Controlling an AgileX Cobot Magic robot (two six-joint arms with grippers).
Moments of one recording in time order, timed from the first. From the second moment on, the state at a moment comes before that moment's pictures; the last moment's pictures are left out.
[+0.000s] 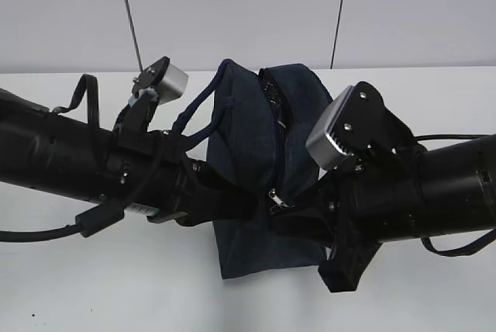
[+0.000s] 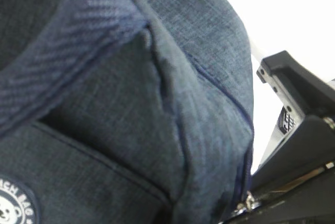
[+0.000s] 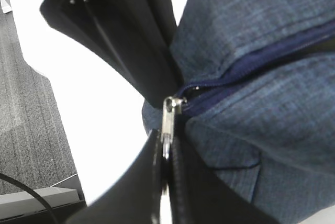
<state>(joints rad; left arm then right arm) -0.52 1.61 -0.78 -1.53 0.73 1.41 0.45 1.42 -0.65 1.51 0.55 -1.84</state>
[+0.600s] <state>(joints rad) -0.53 1.61 -0.79 -1.44 0.65 1.41 0.45 1.30 -0.64 1.50 0.49 -1.84</state>
